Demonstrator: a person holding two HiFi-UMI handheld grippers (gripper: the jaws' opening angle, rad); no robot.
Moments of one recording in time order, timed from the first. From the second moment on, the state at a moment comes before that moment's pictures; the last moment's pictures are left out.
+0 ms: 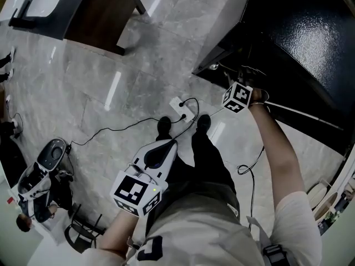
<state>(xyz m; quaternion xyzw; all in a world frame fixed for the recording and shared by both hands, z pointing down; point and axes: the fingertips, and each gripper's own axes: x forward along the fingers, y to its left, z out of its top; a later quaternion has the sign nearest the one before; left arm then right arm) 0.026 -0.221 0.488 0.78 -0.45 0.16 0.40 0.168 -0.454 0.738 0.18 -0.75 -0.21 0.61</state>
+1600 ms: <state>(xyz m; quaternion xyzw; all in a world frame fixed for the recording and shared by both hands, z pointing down) -0.150 -0.160 0.454 0.72 -0.59 0.15 0.33 0.057 -0.344 0.566 0.24 -0.82 -0.17 0.50</state>
